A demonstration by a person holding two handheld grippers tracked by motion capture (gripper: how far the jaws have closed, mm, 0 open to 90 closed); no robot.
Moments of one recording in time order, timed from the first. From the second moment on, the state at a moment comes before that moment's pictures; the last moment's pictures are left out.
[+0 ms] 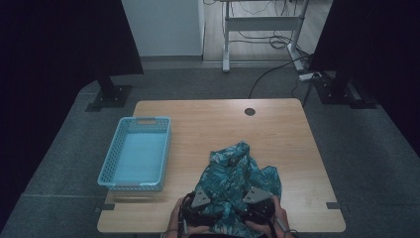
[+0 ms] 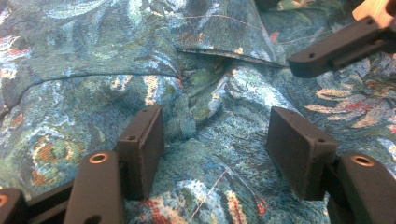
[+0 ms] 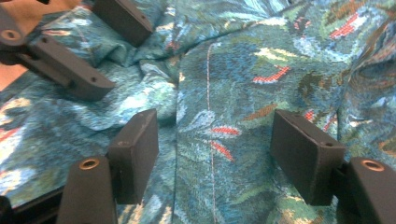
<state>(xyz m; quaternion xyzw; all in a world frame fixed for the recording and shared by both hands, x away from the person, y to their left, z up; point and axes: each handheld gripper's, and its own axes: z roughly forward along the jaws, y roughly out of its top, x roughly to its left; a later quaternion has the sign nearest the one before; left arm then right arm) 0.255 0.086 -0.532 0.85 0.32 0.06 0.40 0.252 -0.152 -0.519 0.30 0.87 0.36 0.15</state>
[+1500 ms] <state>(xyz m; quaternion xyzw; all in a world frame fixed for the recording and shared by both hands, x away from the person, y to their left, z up) 0.258 0.091 -0.533 0.85 0.32 0.06 0.41 0.256 -0.202 -0.488 0.32 0.82 0.44 0.15</state>
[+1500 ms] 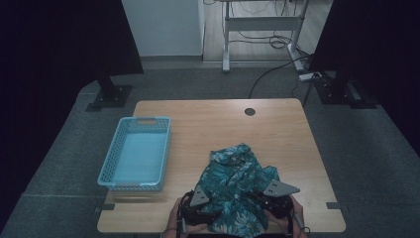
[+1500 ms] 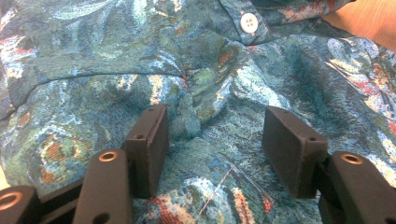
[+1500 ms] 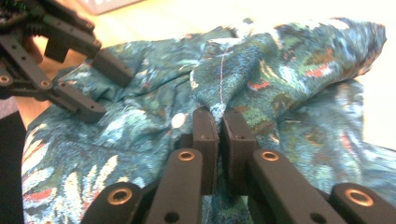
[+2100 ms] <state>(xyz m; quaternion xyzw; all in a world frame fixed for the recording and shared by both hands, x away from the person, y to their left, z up) 0.260 0.096 -0.532 0.85 0.33 0.06 0.41 0.266 -0.256 -0.483 0.38 0.79 0.45 0.18</state>
